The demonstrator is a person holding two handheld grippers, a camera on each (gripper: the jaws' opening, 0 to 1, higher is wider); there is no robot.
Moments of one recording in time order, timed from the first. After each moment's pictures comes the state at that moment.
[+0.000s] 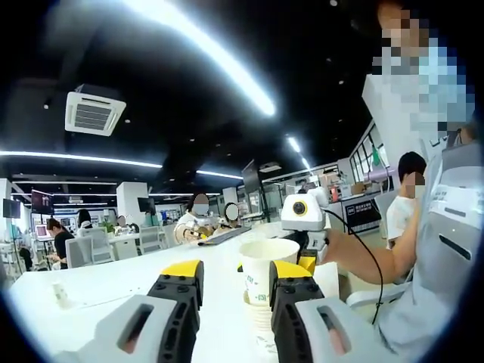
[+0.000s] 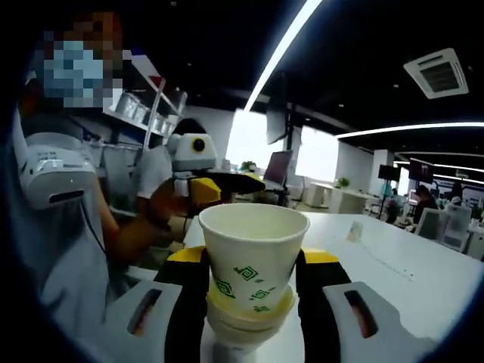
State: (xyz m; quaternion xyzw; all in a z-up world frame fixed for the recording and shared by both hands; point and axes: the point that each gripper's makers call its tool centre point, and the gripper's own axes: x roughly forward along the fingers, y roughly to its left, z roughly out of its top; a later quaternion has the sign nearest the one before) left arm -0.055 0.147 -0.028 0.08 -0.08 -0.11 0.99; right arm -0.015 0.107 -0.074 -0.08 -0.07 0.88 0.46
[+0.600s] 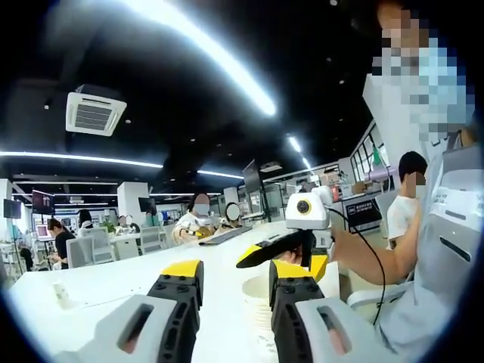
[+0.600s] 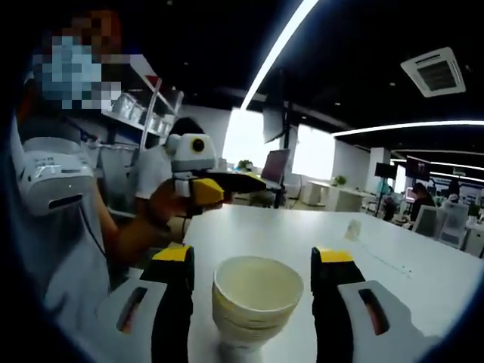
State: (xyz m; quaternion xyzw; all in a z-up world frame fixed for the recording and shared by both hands) left arm -0.056 0.148 -0.030 0.08 -0.08 -0.10 0.99; right arm -0.019 0.099 -0.073 -0.07 -0.06 0.87 0.48
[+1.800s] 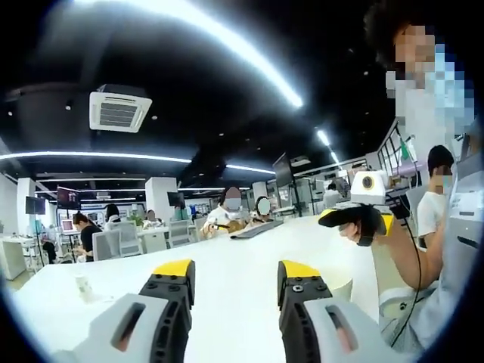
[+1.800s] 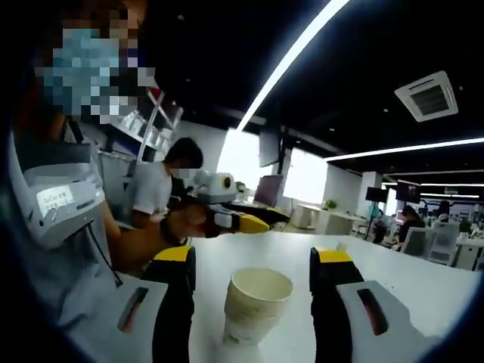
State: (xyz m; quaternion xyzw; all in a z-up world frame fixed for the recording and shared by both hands) left arm -0.032 0.207 -0.033 0.08 -0.07 -0.01 0.99; right arm -0.004 0.049 -0.040 -0.03 -0.12 0.86 0.49
